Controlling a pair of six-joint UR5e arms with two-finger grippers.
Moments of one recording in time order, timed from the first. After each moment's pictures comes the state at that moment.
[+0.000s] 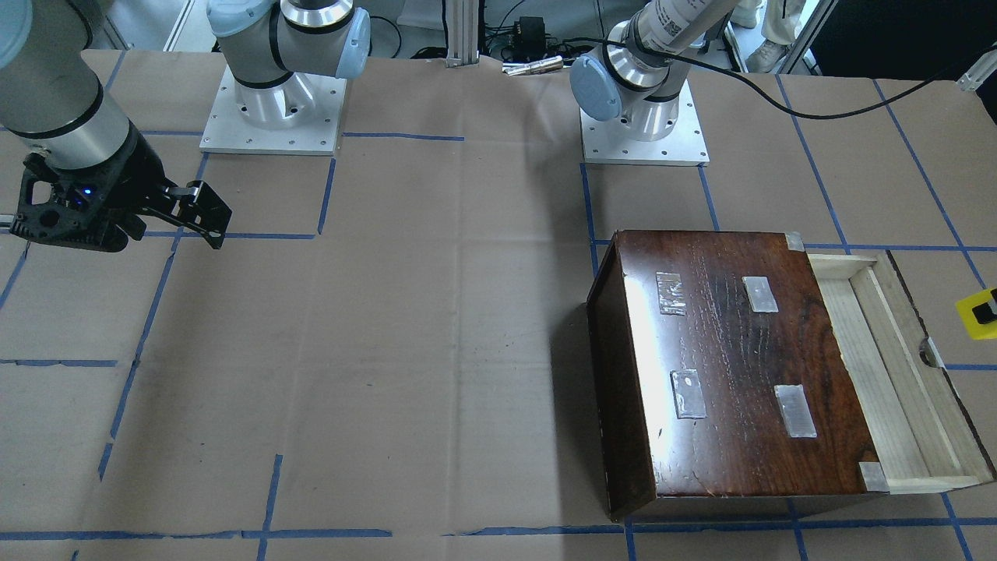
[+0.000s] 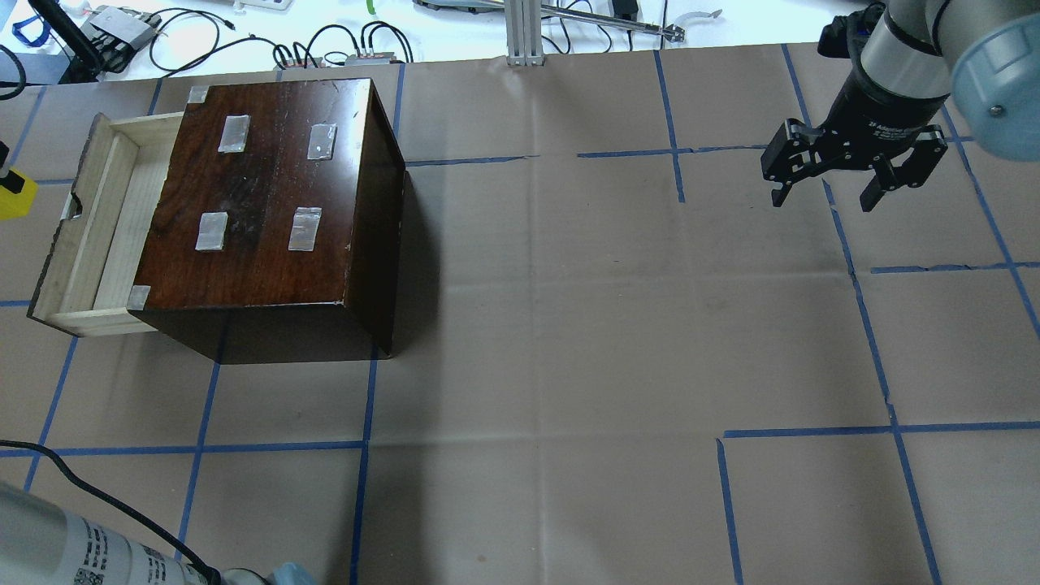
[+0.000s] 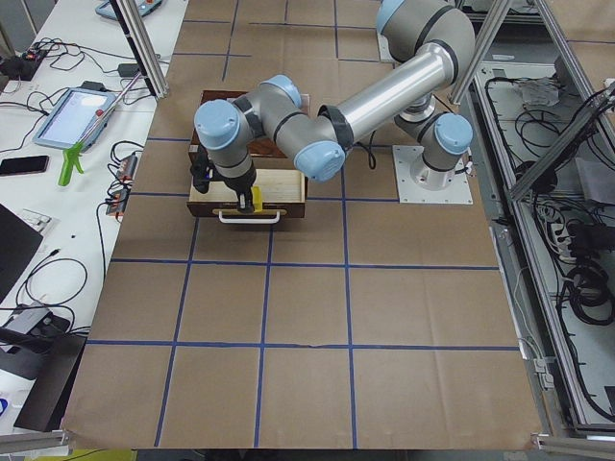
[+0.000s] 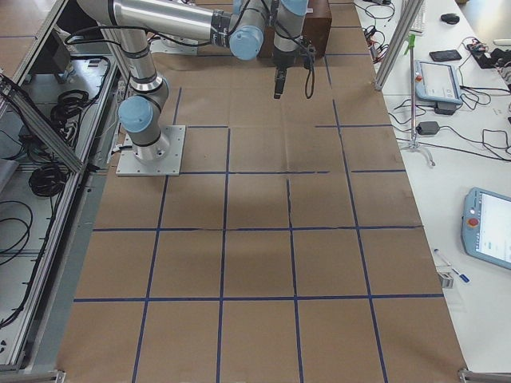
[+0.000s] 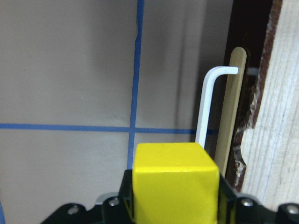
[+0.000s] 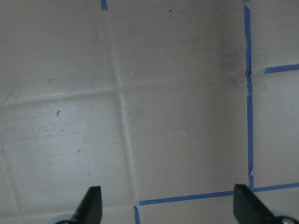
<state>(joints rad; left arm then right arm) -0.93 -1.95 -1.26 -1.60 1.51 0.55 1.43 -1.52 1.65 -1.63 -1.57 -0.03</state>
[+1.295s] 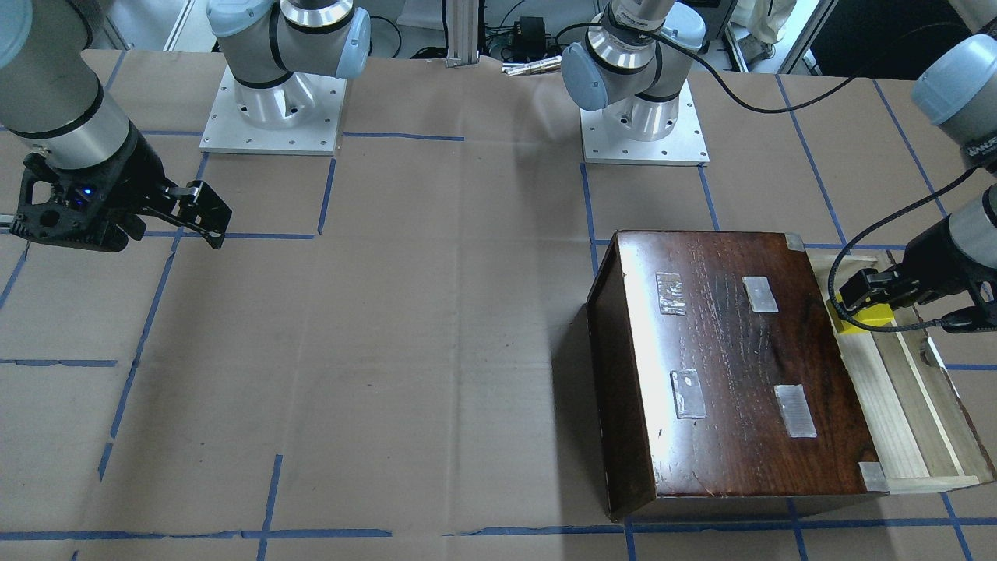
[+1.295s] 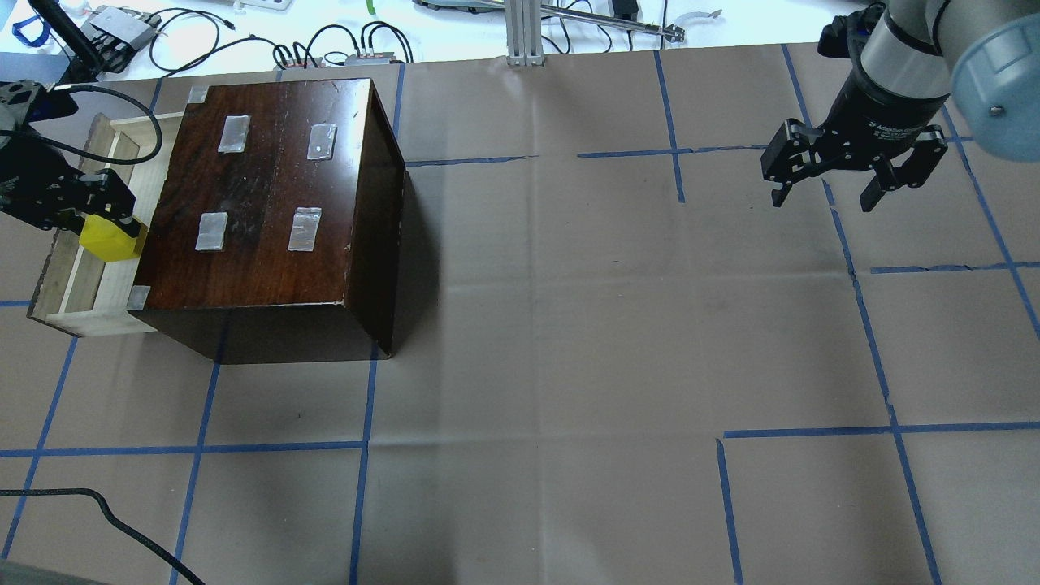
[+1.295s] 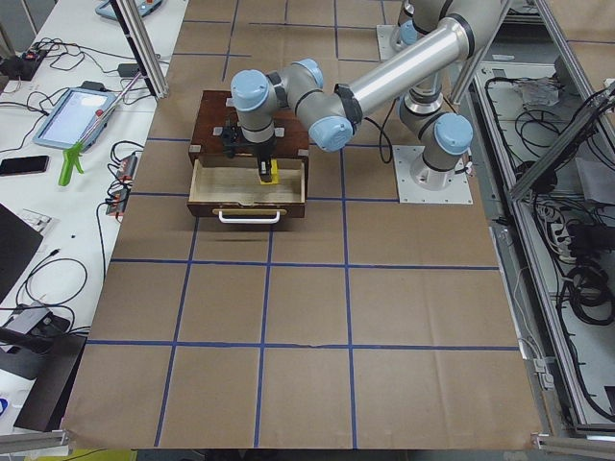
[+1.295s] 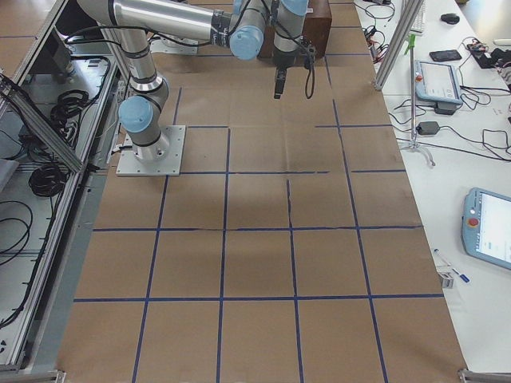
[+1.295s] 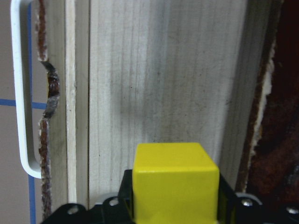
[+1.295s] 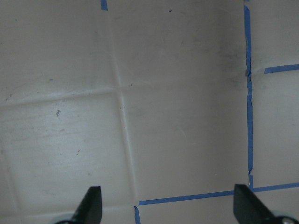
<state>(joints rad) -1.05 -1.81 -1.64 -1.32 1.54 0.45 1.43 -1.52 1.65 -1.63 -1.57 -0.03</state>
